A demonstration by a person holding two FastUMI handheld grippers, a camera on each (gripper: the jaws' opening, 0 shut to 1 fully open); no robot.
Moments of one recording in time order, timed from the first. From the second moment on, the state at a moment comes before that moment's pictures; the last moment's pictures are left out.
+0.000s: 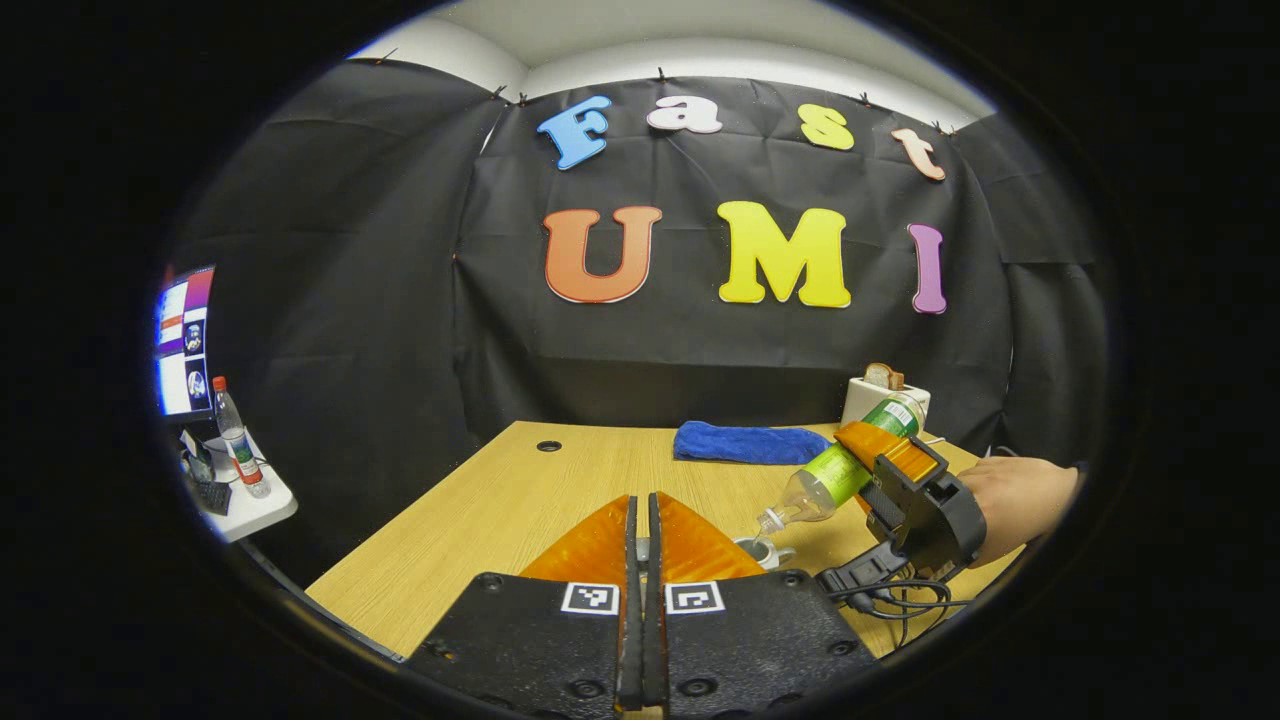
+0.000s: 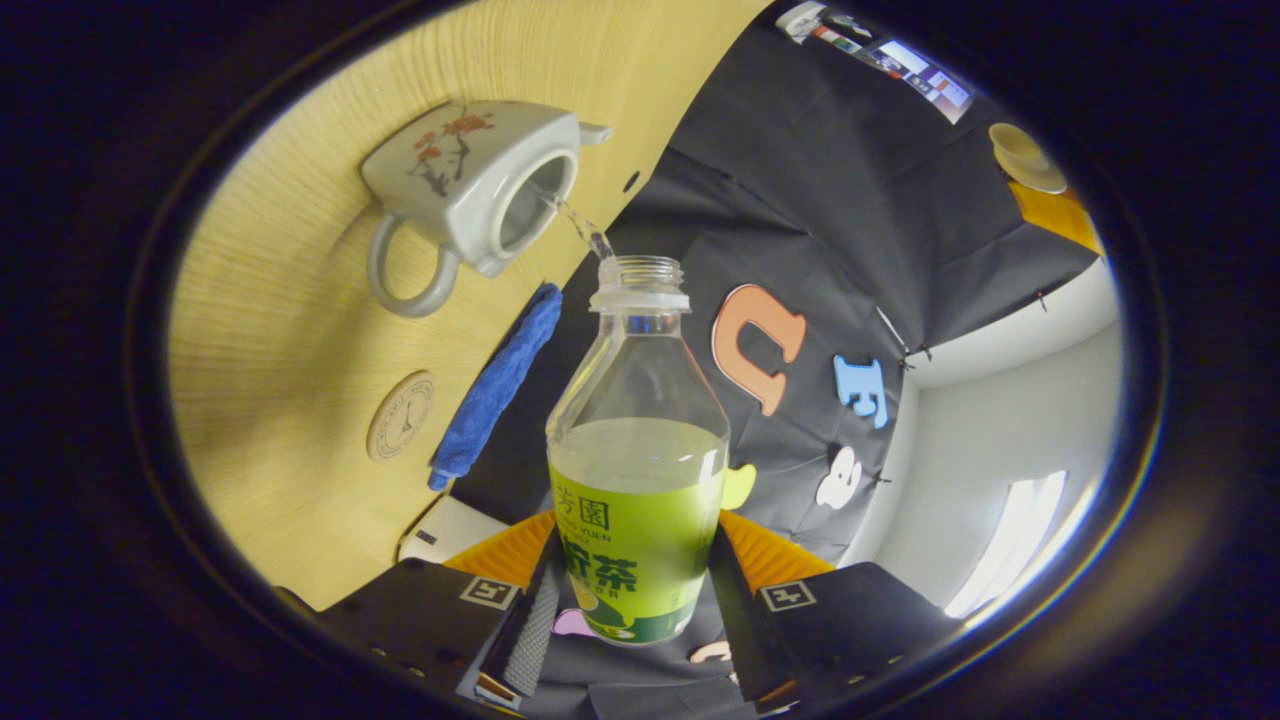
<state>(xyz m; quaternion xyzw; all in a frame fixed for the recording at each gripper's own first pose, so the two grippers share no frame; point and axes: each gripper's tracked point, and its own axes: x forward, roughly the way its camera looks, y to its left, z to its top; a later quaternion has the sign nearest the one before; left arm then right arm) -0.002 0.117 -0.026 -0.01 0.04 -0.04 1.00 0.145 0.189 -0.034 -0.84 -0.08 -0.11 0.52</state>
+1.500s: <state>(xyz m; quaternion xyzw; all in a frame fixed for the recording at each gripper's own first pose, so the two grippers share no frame) -0.002 0.124 -0.022 0.00 0.04 -0.02 1.00 0.142 0.193 -0.020 -0.84 -0.11 -0.13 0.51</state>
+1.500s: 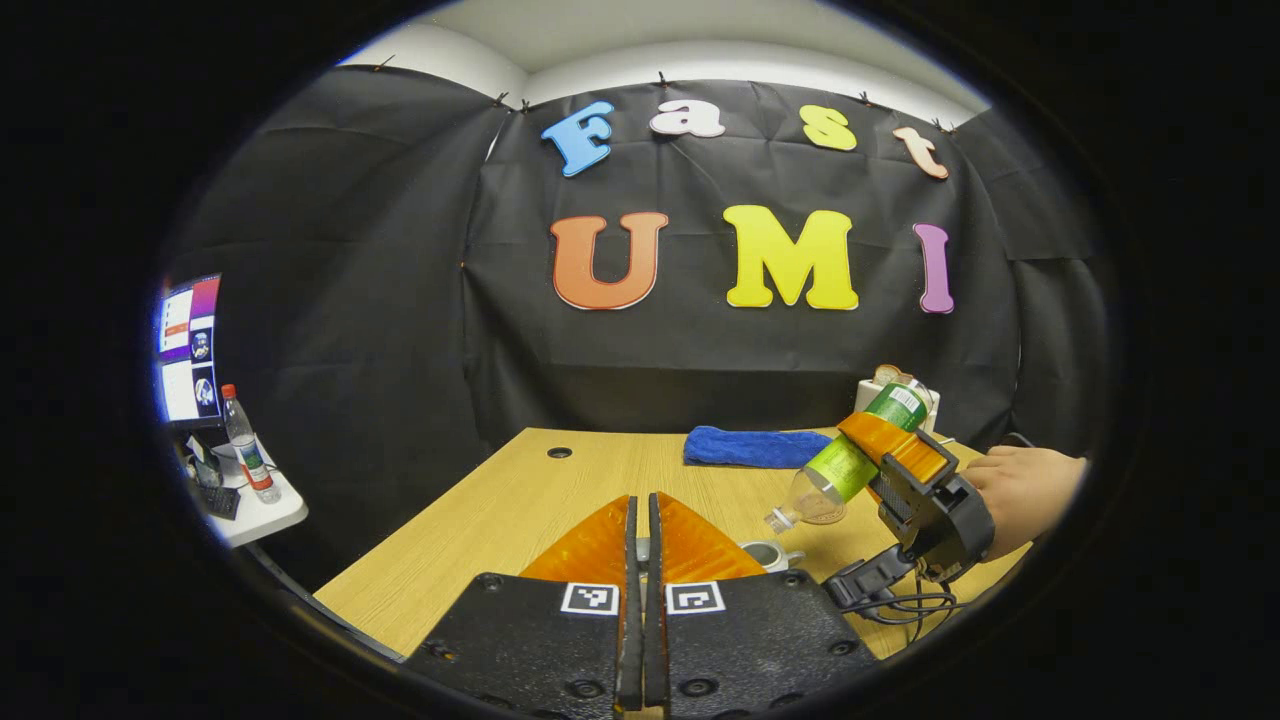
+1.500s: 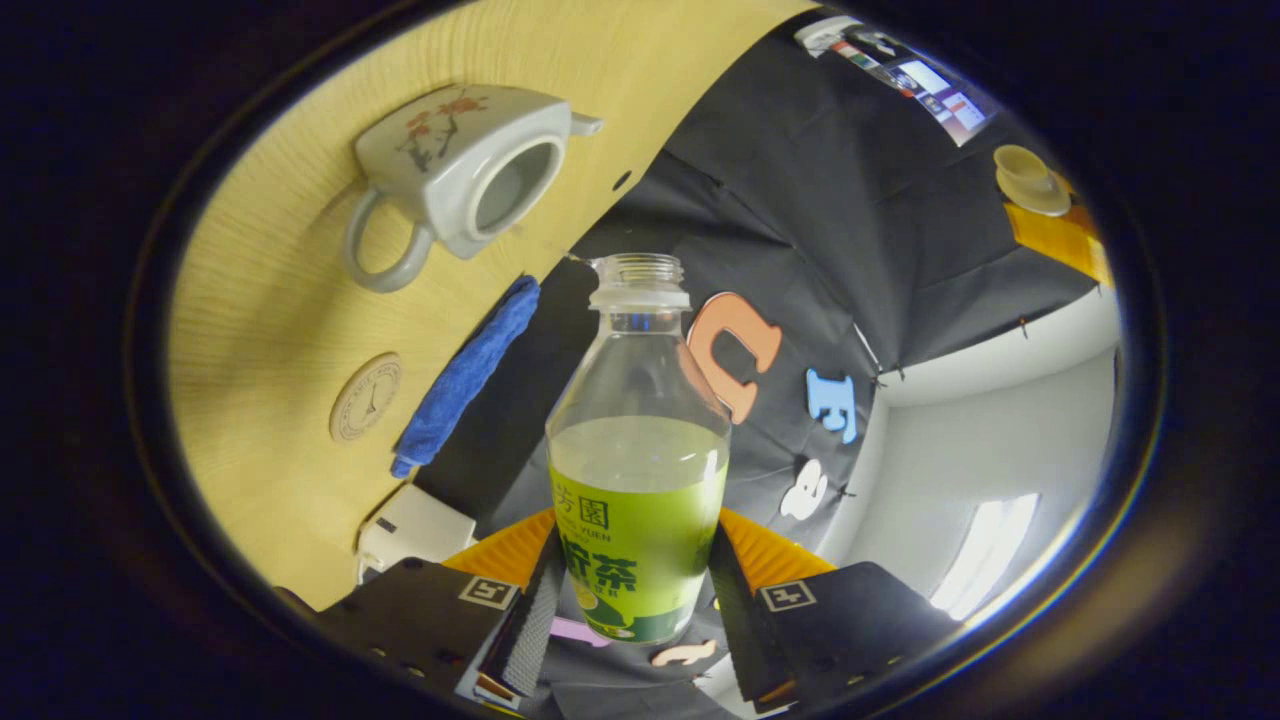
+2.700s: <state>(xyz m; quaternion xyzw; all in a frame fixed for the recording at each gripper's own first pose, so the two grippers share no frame) 0.000 0.135 -0.022 -0.03 0.04 0.00 1.00 0.208 0.153 -0.074 -0.23 0.02 0.05 0.97</state>
